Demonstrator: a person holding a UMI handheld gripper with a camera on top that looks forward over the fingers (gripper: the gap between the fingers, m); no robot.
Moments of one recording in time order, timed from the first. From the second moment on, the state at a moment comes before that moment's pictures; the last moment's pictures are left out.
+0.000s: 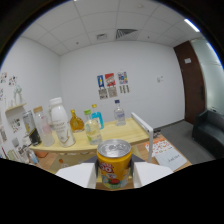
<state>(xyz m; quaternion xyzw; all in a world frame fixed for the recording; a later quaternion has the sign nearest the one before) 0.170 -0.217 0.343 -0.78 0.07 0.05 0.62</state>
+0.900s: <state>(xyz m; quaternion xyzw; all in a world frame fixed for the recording) 0.108 -0.207 0.191 -0.68 -0.40 -0.41 0.45</state>
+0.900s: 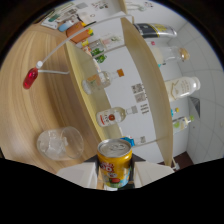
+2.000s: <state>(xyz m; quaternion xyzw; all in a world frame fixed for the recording) 0.107 -0.234 0.295 -0.71 -0.23 -0.19 0.64</state>
